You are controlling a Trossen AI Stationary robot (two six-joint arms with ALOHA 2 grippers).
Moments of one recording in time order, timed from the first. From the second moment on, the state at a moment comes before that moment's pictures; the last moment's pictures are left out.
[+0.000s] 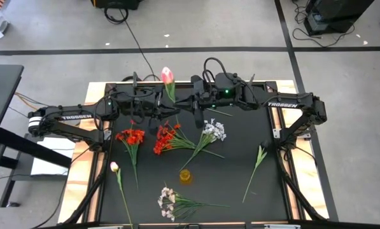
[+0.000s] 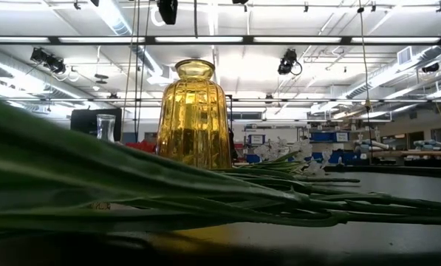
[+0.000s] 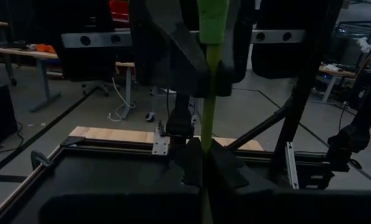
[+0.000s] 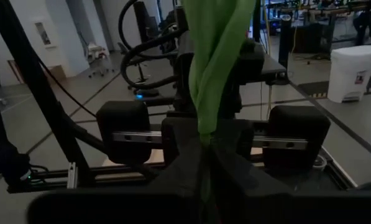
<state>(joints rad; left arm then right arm) 0.19 1.11 0.92 0.21 0.25 -0.12 -0.14 1.60 1.56 -0.06 -0.20 0.13</state>
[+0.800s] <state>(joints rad) 0.21 0.81 0.92 -0.15 0.23 -0.06 -0.07 1.55 1.56 -0.16 -0.19 0.10</state>
